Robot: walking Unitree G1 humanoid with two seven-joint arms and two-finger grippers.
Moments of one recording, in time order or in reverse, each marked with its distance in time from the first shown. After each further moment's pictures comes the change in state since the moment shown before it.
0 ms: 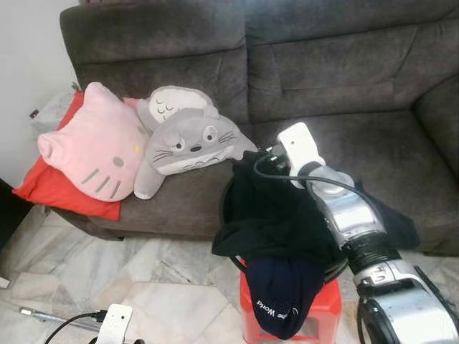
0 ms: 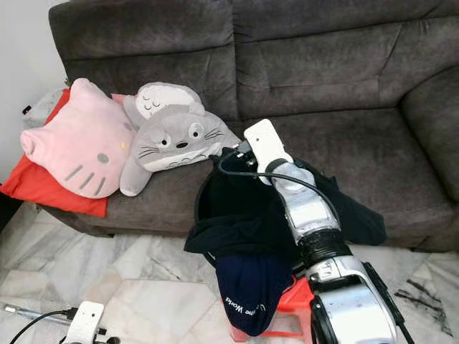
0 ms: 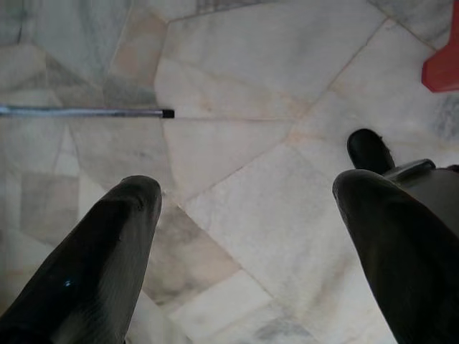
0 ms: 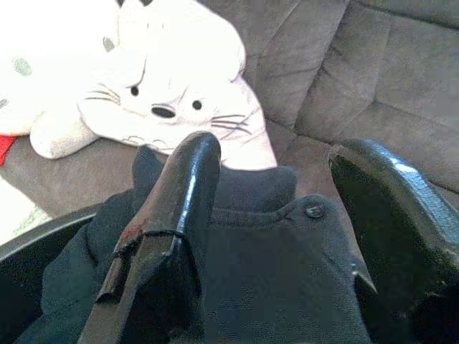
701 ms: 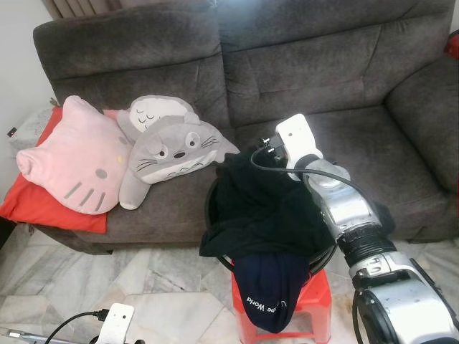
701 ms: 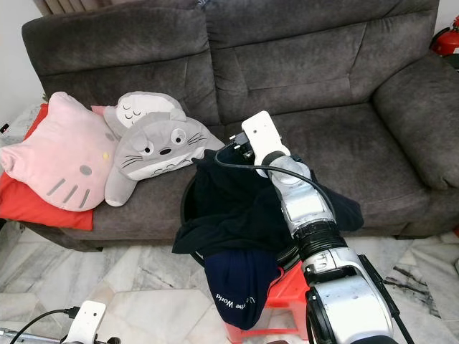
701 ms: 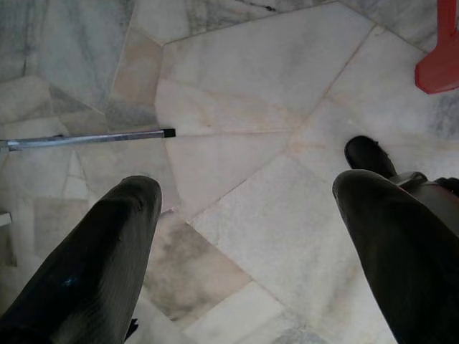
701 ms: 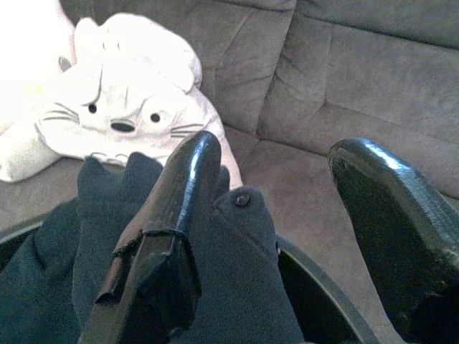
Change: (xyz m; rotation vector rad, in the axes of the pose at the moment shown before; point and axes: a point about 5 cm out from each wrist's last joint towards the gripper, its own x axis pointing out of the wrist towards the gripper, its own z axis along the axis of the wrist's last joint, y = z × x) left arm 0.000 0.001 -0.001 -0.003 0.009 0.004; right arm 0.006 0.000 0.009 0.017 -0.037 -0.031
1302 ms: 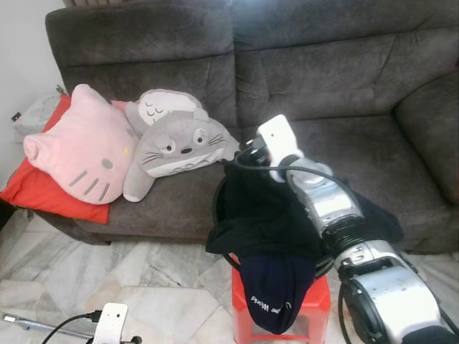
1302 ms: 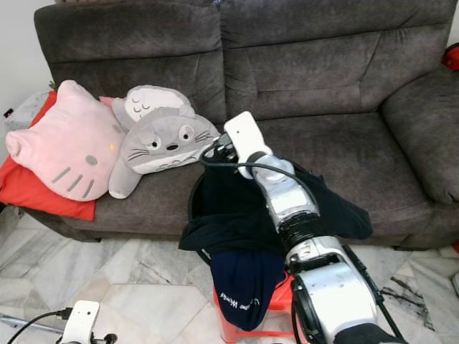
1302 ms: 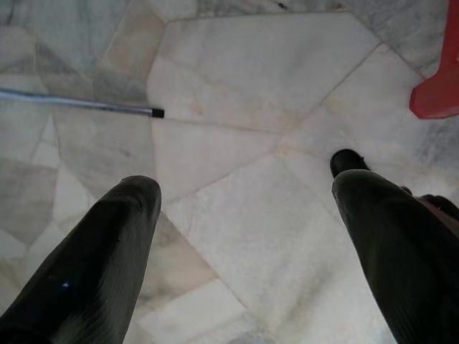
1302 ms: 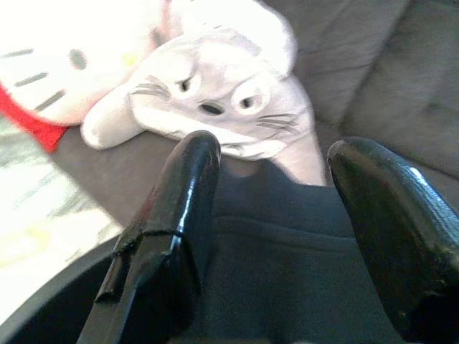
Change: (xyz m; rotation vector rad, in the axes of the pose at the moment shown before) left arm -0.001 0.004 -0.001 -0.092 -0.014 0.045; right arm 0.014 0.031 -0.003 0.024 0.083 0.185
